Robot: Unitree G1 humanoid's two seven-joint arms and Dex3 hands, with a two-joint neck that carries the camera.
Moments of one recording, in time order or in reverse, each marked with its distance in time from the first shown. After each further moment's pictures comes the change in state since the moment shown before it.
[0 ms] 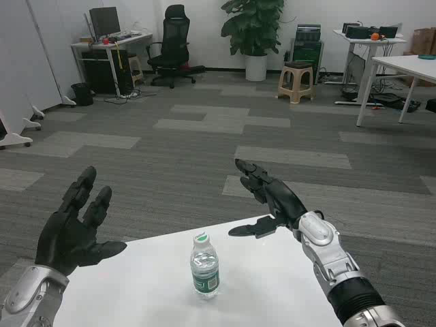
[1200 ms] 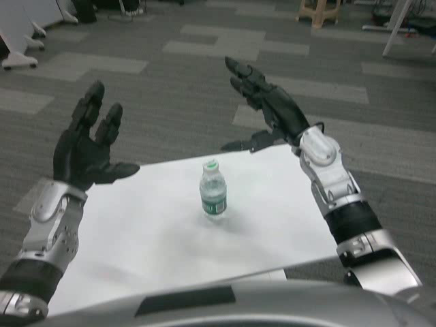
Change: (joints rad) left arm 0.021 -0.013 0.019 -0.083 0.025 0.004 0.002; right arm -0.019 -0.007 0.061 -0.202 0.018 -0.003 -0.003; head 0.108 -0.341
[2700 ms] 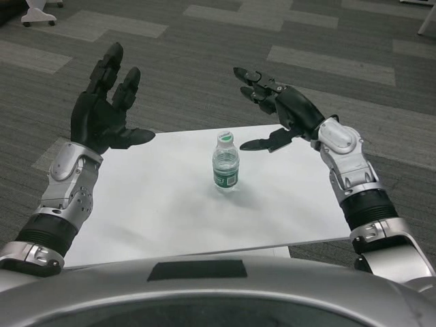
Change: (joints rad) left arm 0.000 0.001 0.000 0.001 -0.001 0.001 0.000; right arm 0.005 -0.030 0.030 0.111 0.000 0.030 0.224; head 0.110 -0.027
